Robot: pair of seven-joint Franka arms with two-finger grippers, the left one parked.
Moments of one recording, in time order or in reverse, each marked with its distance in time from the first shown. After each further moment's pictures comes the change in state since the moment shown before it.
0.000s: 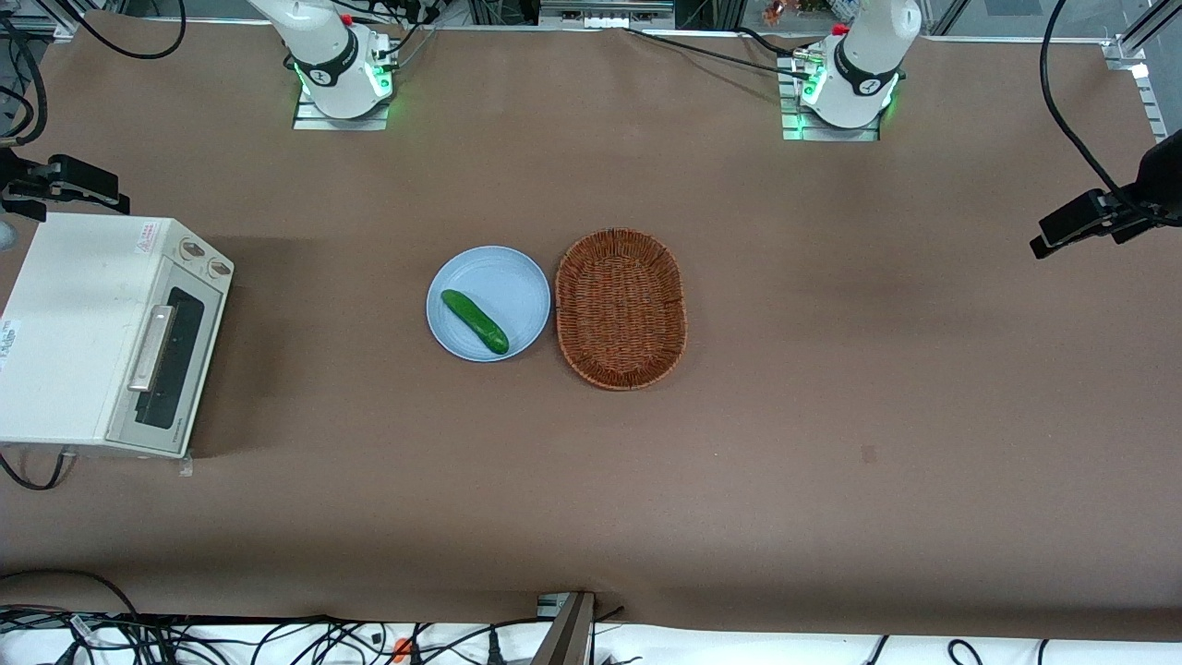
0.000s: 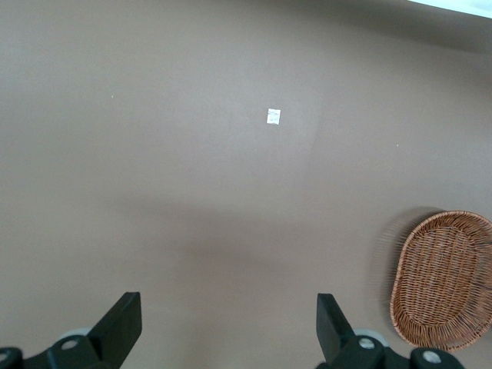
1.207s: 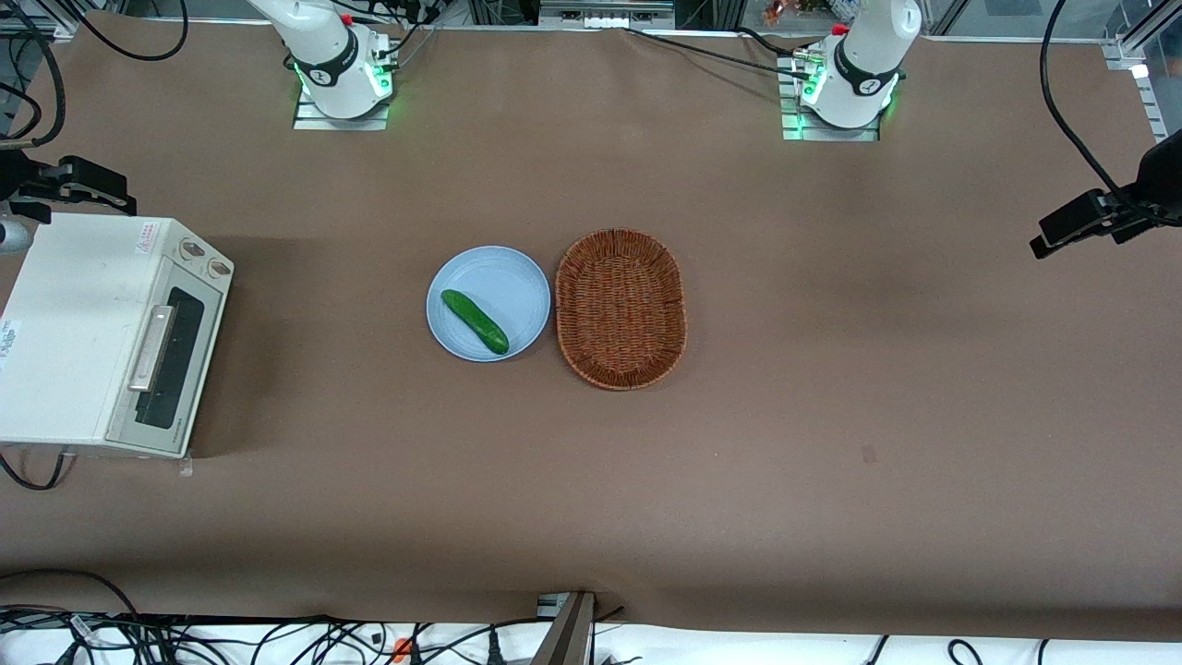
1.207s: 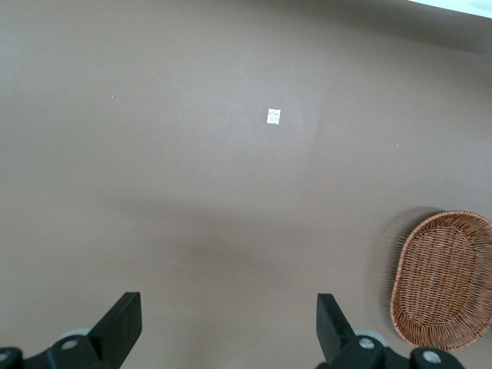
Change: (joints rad) arm 0.015 0.001 0.010 0.000 -0.025 0.004 0.000
